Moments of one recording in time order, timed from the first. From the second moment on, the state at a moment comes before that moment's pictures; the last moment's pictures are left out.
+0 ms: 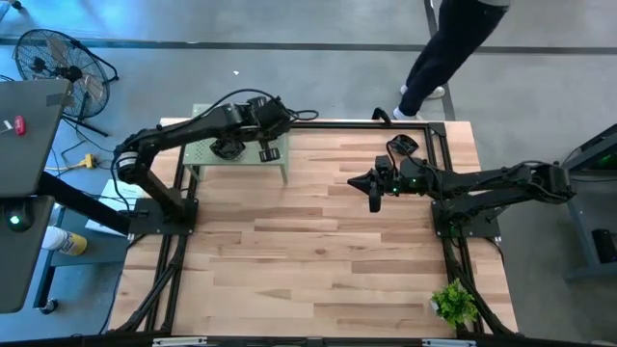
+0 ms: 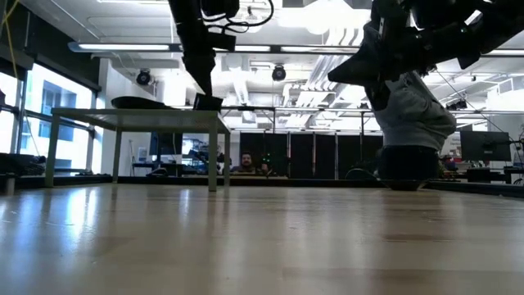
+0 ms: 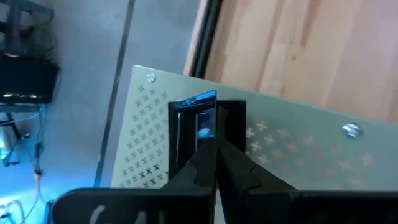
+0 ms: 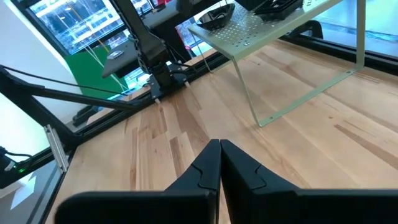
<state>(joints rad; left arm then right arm) 0.41 1.57 1.52 -0.97 -0.45 0.34 -0.17 1.07 0.43 0.43 -0.03 0.46</state>
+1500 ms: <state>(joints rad) 0.28 1.27 1.18 -0.42 -0.06 -0.14 -0.30 1.07 0.60 0.07 0.04 0.49</state>
